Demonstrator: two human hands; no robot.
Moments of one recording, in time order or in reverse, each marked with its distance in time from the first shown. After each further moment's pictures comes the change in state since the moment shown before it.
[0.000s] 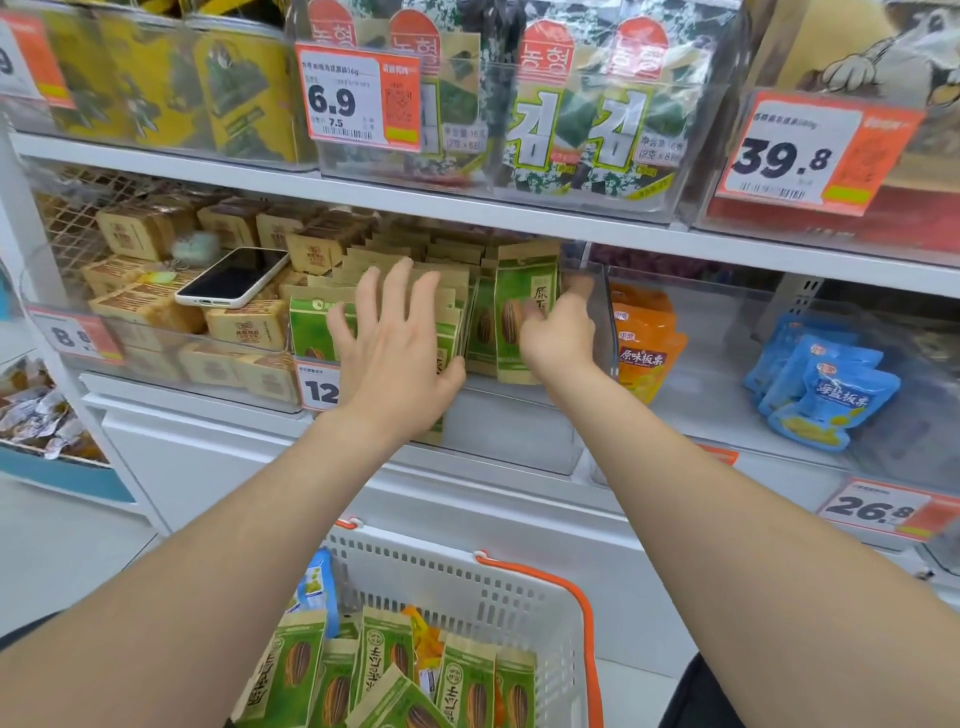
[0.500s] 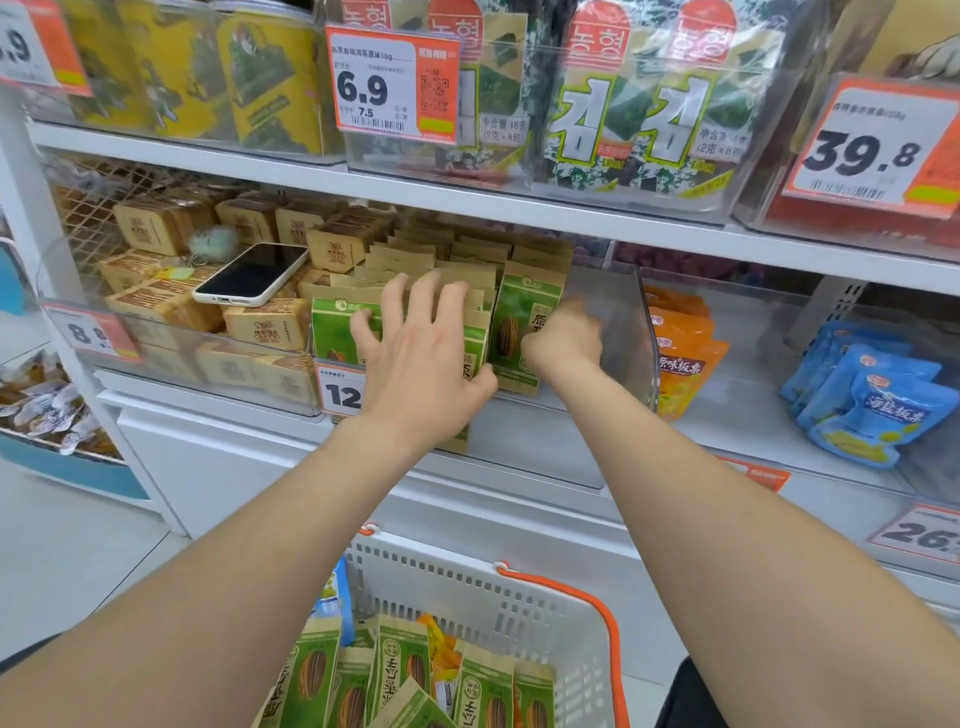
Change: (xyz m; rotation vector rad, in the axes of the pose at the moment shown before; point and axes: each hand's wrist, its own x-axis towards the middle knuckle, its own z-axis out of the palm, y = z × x) left_hand 0.005 -0.006 0.006 -0.032 0.002 -0.006; right_hand 0.022 0.001 0.036 -0.365 -0.079 0.066
